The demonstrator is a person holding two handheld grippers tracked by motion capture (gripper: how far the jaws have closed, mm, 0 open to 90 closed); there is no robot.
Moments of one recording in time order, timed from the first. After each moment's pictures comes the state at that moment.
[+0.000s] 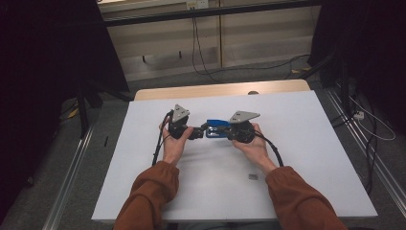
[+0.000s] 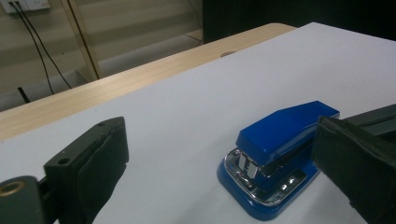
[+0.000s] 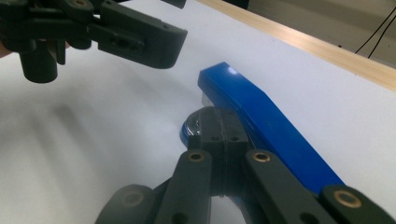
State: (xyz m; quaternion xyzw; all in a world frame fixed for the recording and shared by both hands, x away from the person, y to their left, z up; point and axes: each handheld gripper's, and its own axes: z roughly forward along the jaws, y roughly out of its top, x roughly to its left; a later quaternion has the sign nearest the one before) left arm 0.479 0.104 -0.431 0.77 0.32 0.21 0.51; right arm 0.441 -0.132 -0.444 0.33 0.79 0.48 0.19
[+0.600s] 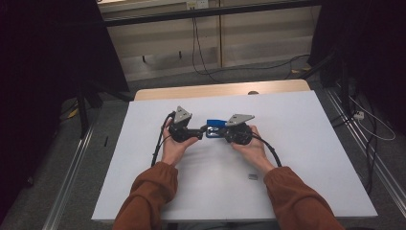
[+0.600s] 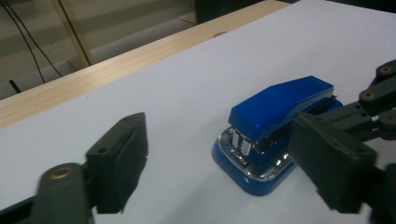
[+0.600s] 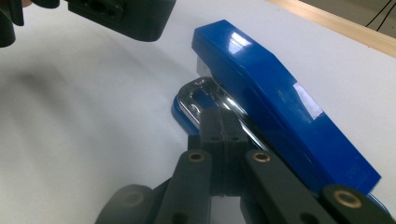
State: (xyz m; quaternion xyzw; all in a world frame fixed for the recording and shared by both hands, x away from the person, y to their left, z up) left arm 0.477 0.107 -0.432 0.80 0.31 0.21 0.48; right arm 0.447 -0.127 -0.461 0.33 0.81 0.44 0.19
